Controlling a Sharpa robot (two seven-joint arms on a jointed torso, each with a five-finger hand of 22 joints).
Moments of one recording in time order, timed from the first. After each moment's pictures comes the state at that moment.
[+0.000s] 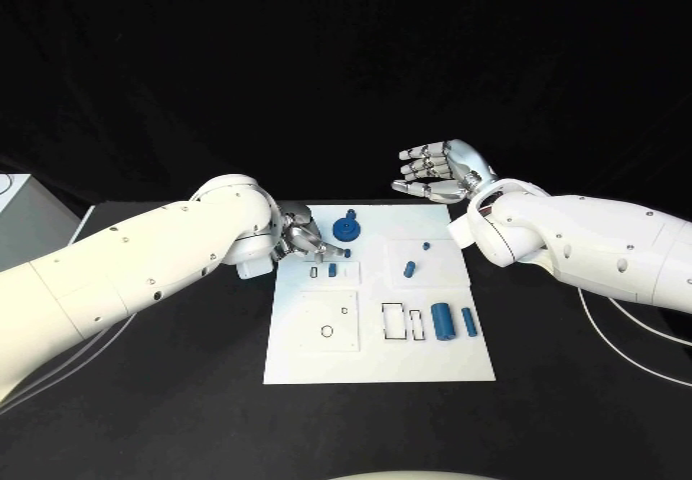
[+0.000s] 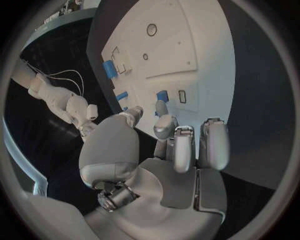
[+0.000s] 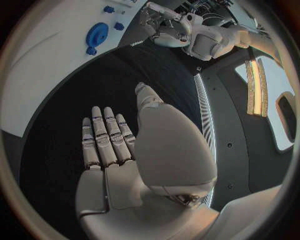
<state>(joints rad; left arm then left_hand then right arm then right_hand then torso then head) 1.29 -0.47 0.08 1.23 -1.10 0.27 -0.53 0.98 -0.17 0.36 0.29 0.10 0.95 0.02 0.72 0.74 1.34 -0.04 1.20 1.00 1.47 -0.09 1.57 1.31 0.08 1.40 0.03 1.46 1.31 1.33 -0.79 -0.12 1.30 -0.59 -0.52 0.29 1.49 -0.19 0.06 0.29 0.31 0.75 0.20 0.06 0.11 0.90 0.24 0.07 0.06 0.85 0.21 0.07 0.10 0.15 0.50 0.29 0.05 0.05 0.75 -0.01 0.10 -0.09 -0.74</state>
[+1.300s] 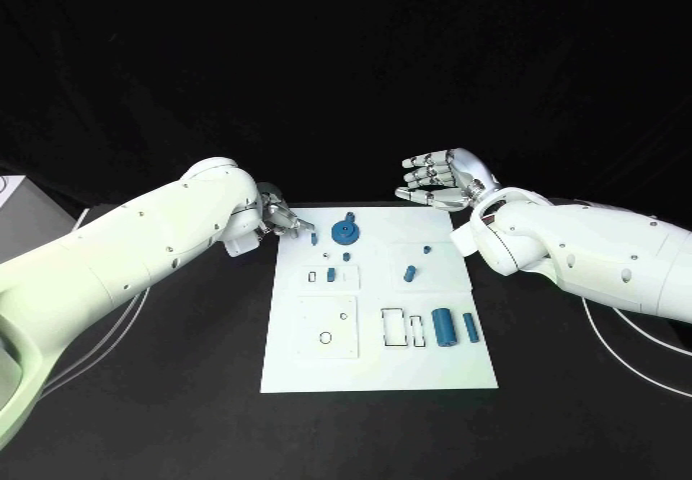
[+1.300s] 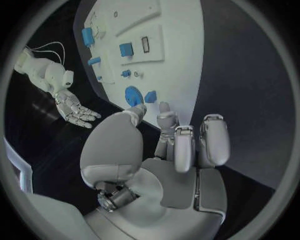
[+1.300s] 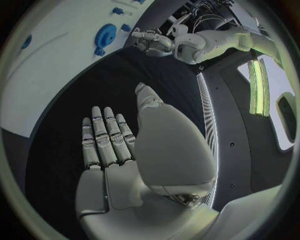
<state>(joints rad) 1.33 -0.37 0.13 0.89 -1.11 0.24 -0.53 1.06 -0.16 0.35 0.29 0.10 0.88 0.06 0.69 0.74 1.26 -0.01 1.12 0.89 1.47 -0.07 1.57 1.31 0.08 1.38 0.04 1.43 1.28 1.33 -0.78 -0.12 1.30 -0.59 -0.52 0.29 1.48 -0.19 0.06 0.29 0.31 0.76 0.20 0.06 0.11 0.90 0.24 0.07 0.06 0.85 0.21 0.07 0.10 0.15 0.50 0.29 0.05 0.05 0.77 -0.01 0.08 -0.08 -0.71</state>
